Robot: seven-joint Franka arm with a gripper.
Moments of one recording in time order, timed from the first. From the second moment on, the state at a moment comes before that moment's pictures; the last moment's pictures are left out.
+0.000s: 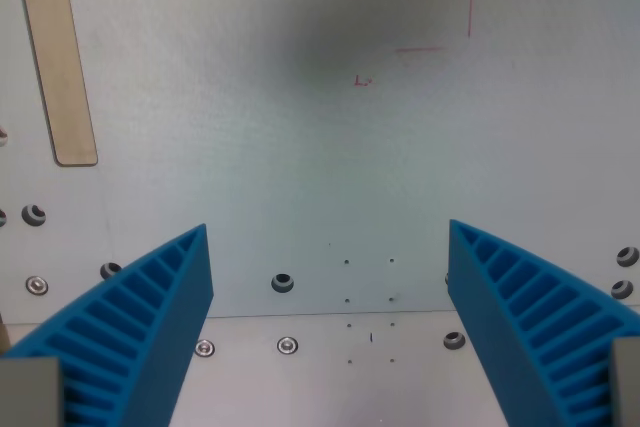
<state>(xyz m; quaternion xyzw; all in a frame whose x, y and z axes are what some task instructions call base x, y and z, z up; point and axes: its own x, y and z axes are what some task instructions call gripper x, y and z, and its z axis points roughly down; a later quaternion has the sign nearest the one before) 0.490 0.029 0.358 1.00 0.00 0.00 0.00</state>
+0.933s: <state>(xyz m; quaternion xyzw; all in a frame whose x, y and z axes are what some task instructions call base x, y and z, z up) 0.490 0.029 0.358 1.00 -0.03 0.00 0.00</state>
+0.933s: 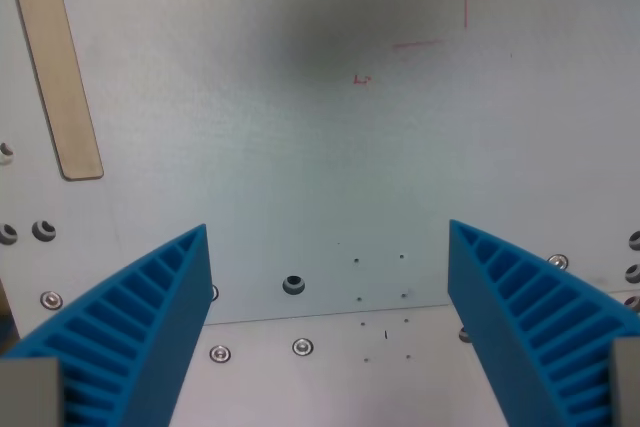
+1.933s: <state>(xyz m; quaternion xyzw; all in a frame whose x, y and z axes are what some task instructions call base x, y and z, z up) 0.490 0.029 0.358 0.99 -0.11 0.00 0.00</state>
